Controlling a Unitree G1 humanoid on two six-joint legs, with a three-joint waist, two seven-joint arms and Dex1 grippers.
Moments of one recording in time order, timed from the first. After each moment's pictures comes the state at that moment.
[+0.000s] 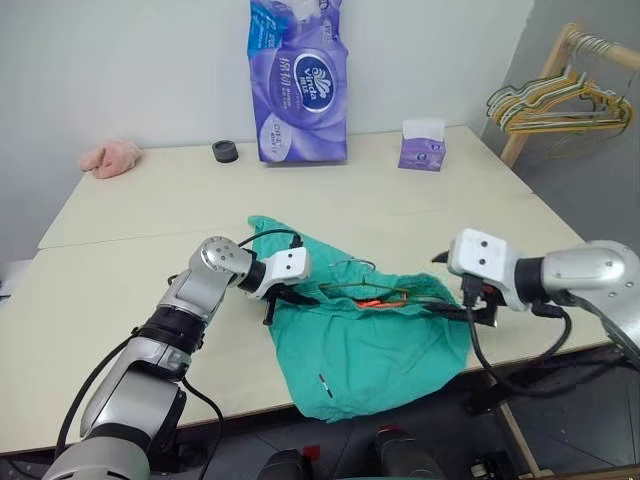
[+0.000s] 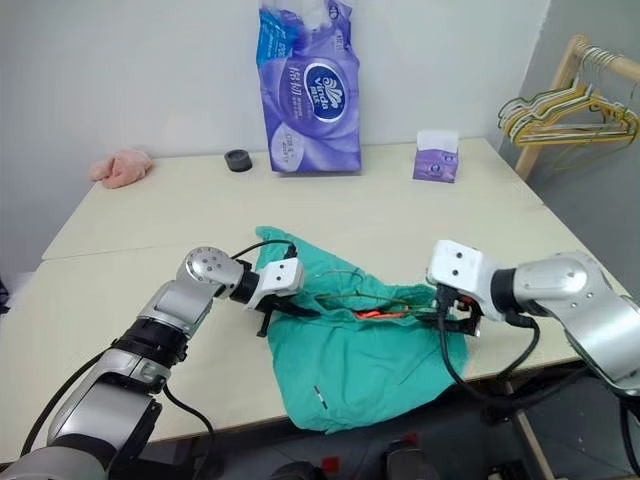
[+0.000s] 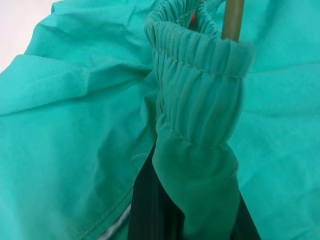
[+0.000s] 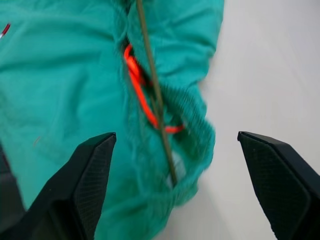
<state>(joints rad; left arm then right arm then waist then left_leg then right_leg) -0.70 0.56 -0.34 0.47 0.04 0.04 -1.38 -0.37 -1.11 0.12 -0.62 0.38 0.87 0.91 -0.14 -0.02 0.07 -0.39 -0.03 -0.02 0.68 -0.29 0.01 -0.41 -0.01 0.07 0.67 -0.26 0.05</state>
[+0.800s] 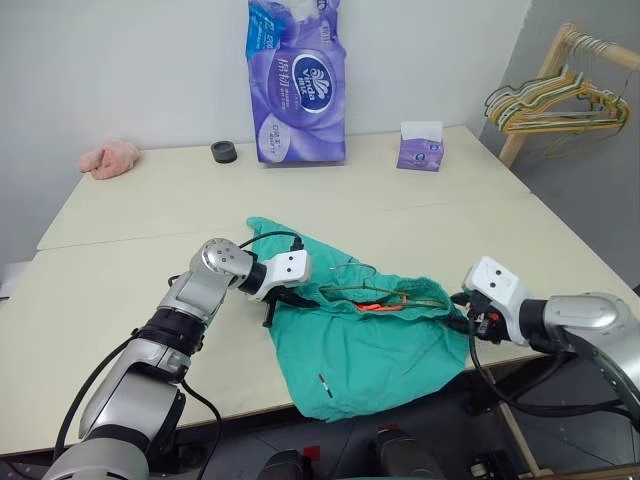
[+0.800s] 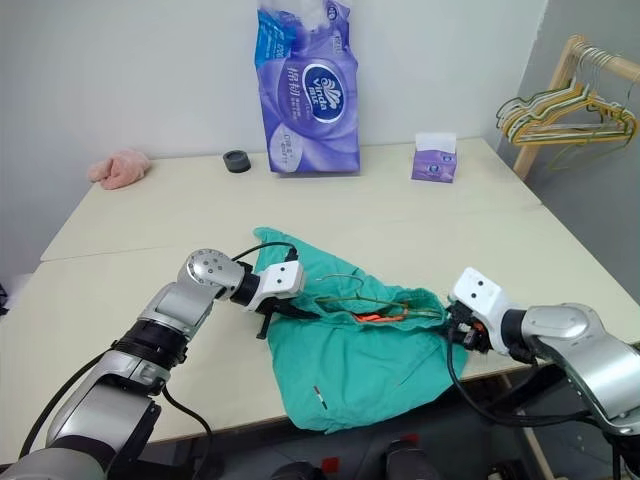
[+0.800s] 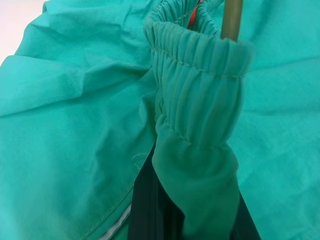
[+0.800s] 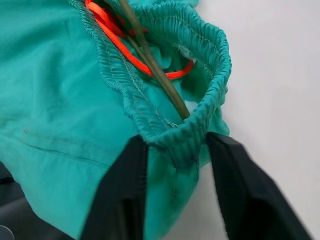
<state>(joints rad) -0.70 0.57 -0.35 0.47 0.05 0.04 -1.39 -0.17 -0.93 0.05 -0.59 0.37 0.95 0.75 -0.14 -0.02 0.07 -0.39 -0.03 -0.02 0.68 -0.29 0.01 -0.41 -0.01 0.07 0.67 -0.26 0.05</state>
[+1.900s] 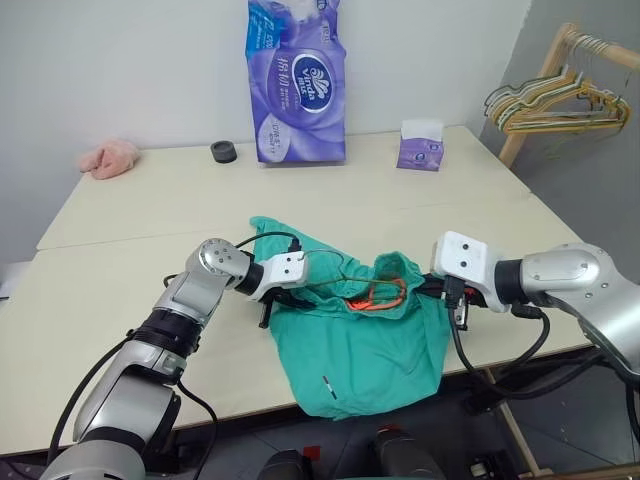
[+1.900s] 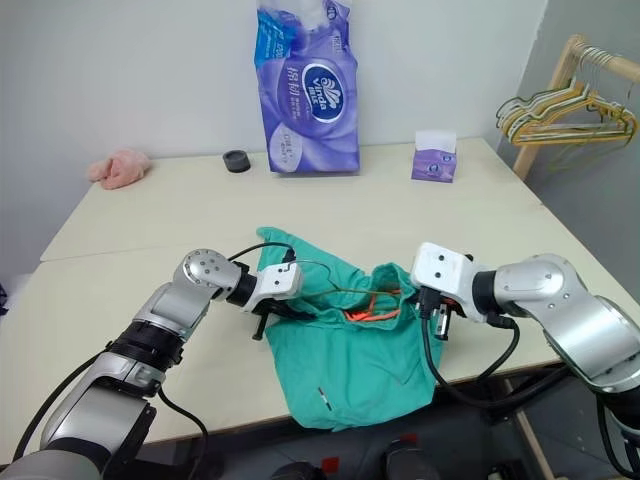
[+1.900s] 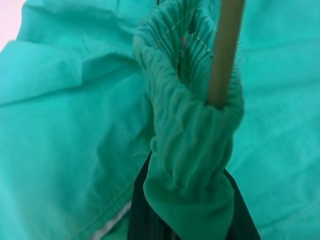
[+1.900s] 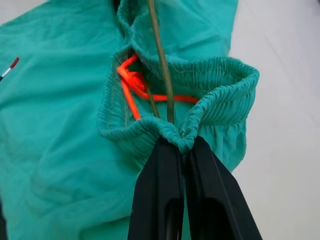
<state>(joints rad) -0.68 0.59 -0.35 0.44 0.06 0.06 -1.38 -0.54 -0.97 0.28 -0.60 0.32 0.88 0.89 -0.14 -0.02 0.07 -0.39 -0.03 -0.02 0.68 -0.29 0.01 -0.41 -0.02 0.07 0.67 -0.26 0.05</state>
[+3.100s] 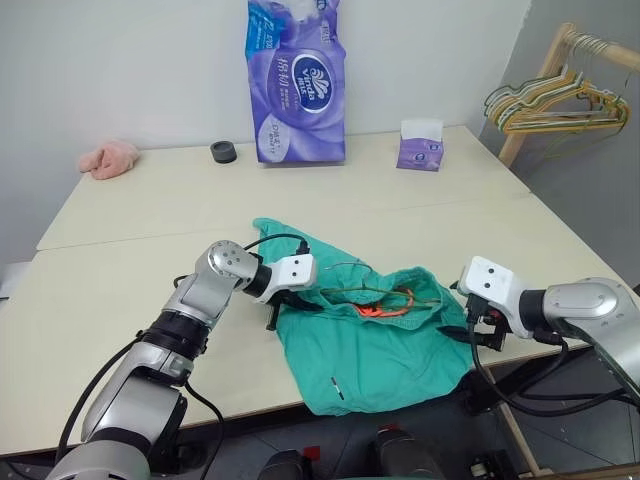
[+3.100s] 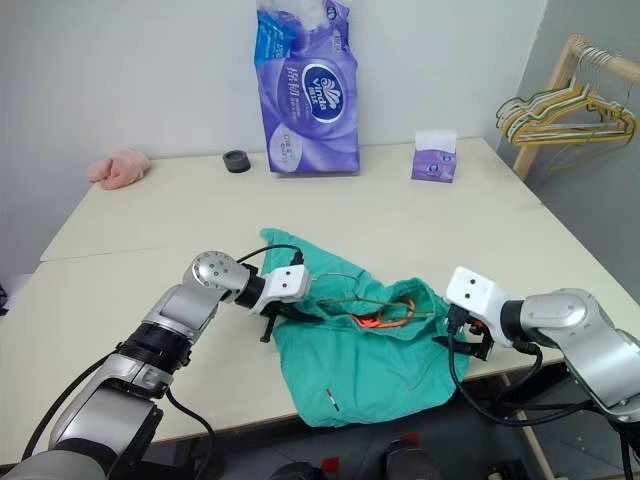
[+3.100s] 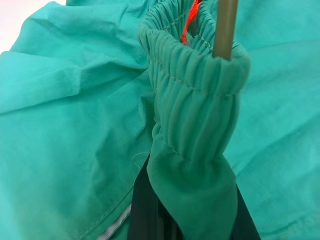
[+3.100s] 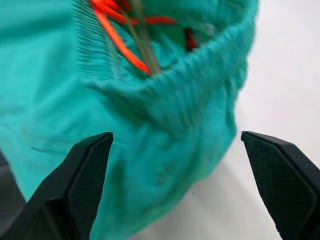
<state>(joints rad) -0.68 0.55 -0.36 0.42 0.06 0.06 -1.39 -0.25 -1.01 0.14 -0.53 0.27 0.88 0.86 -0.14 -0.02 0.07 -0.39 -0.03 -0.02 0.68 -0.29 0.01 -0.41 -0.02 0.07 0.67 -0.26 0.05</state>
